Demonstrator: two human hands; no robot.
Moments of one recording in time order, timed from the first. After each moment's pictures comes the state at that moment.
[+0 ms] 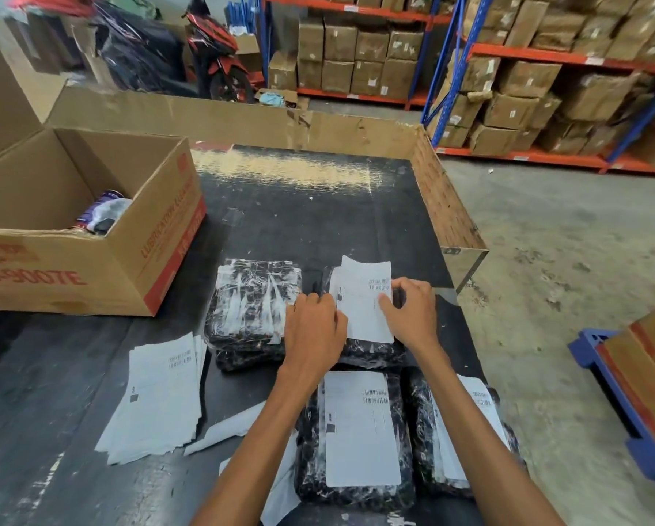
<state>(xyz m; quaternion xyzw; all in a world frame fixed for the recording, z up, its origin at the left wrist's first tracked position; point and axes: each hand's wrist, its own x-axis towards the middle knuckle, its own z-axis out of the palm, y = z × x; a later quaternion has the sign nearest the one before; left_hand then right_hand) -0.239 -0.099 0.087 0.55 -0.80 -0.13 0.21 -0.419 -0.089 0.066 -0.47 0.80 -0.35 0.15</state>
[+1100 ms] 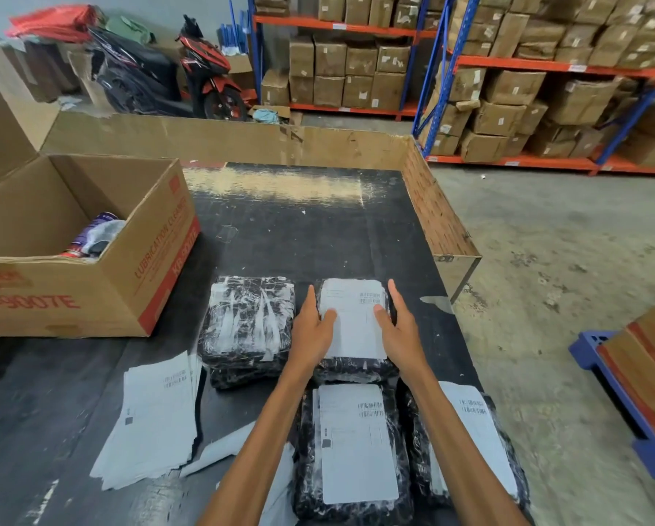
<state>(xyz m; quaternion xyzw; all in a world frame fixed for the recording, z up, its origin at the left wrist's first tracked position) -0.255 -0.122 0.080 0.53 -0.60 -0.52 0.29 -0.410 -0.075 0.059 -0.41 0.69 -0.50 0.33</state>
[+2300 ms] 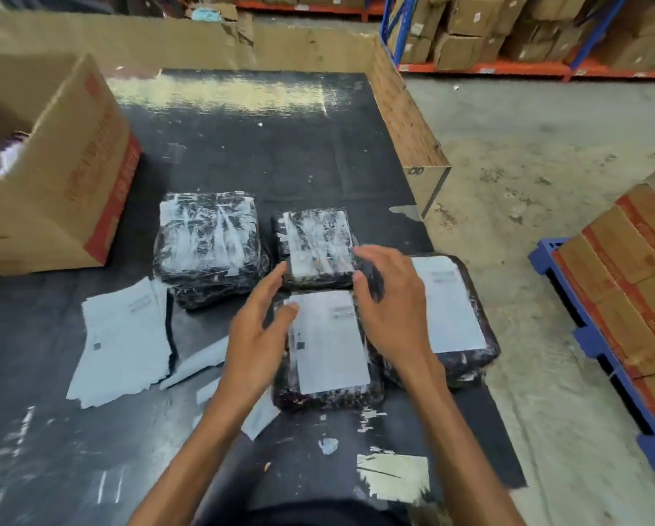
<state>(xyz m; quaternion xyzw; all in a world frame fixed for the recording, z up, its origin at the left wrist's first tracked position) -0.184 0.010 0.090 0.48 -0.61 -0.54 0.33 -0.368 0.052 0.094 -0.53 0.74 -0.41 0.08</state>
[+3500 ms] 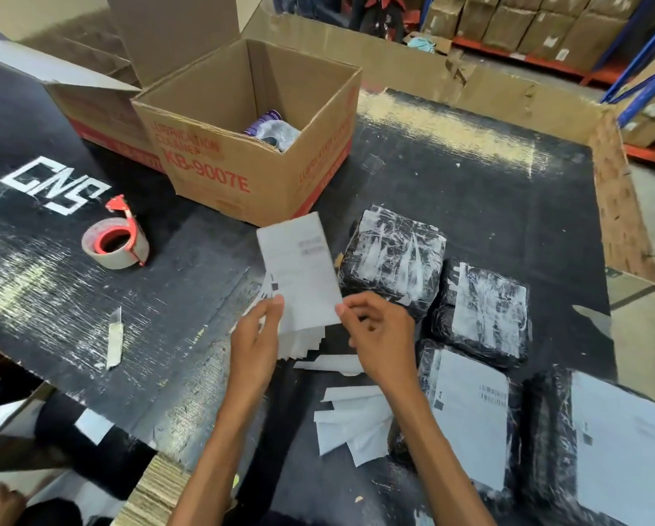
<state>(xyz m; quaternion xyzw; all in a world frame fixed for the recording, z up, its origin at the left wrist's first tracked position) -0.022 -0.014 0.064 0.69 -0.39 -0.41 0.46 -0.187 -0.040 0.078 -0.56 0.61 -0.40 0.39</state>
